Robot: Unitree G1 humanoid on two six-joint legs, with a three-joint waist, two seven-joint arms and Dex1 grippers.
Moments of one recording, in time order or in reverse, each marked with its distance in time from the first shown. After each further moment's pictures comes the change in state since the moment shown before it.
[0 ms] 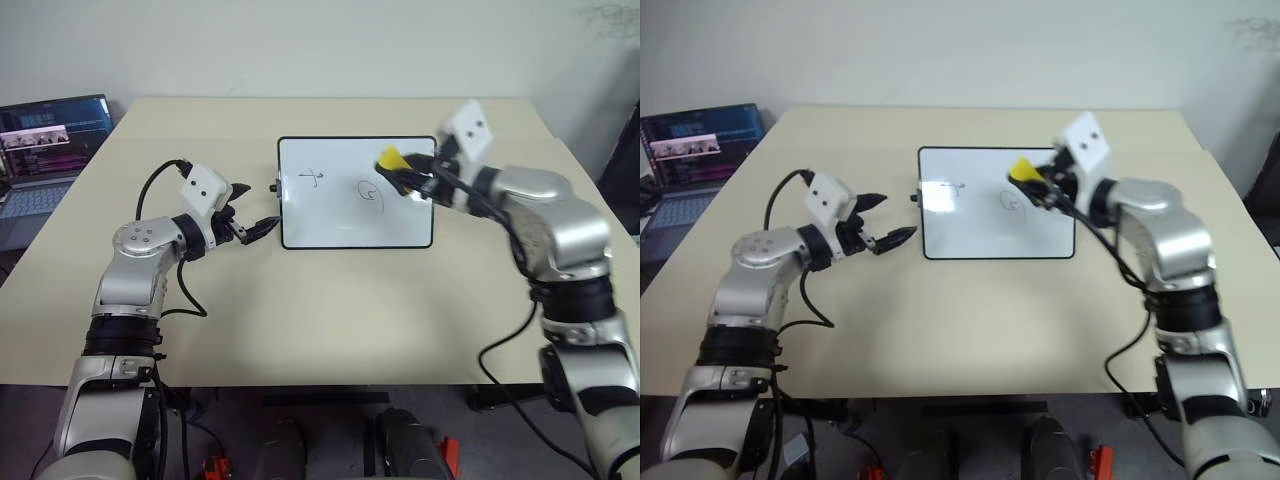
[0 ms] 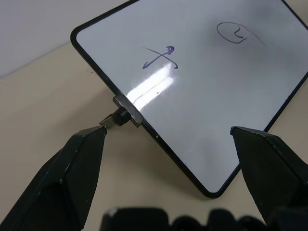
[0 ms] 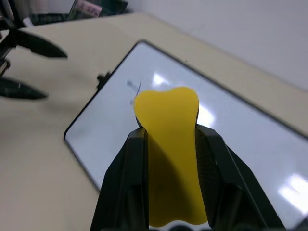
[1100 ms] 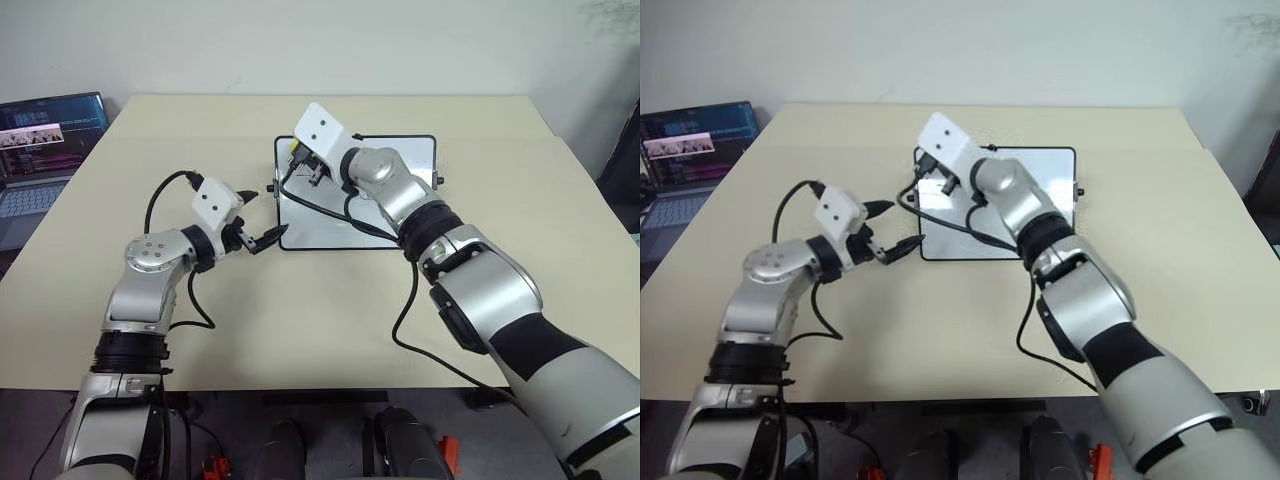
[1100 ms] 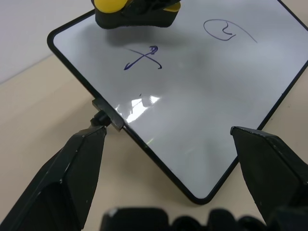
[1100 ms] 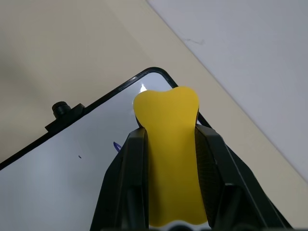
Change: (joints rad) left arm 0.090 -0.028 -0.001 -0.112 0.018 -0.003 0.044; right arm -0.516 0.417 0.168 1.228 -0.420 -0.670 -0.317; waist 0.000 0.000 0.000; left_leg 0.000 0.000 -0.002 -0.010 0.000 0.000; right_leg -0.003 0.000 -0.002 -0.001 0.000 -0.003
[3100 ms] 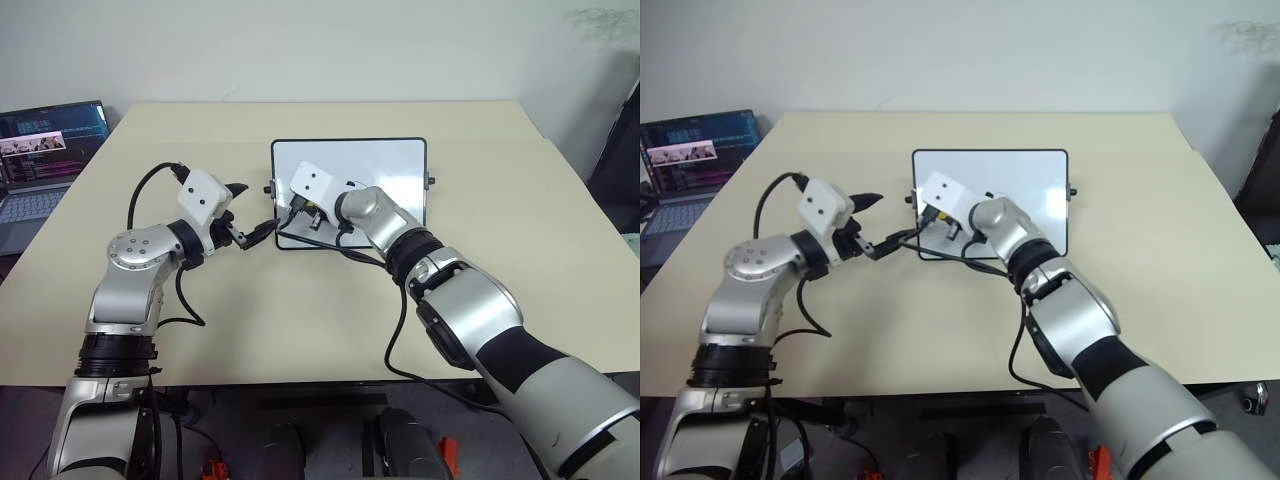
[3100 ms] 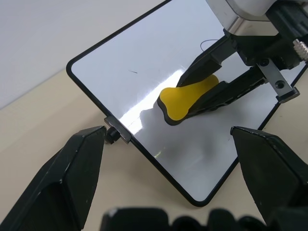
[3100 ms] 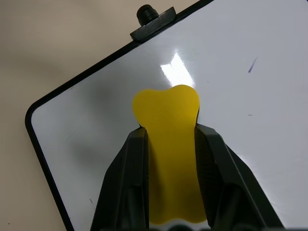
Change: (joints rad) left arm 0.007 0.034 0.029 -0.062 -0.017 0.035 0.003; right arm 0.078 0.063 -0.017 0.067 -0.137 0.056 0.051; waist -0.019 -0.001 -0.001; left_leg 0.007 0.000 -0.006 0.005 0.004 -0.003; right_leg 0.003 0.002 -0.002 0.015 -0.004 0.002
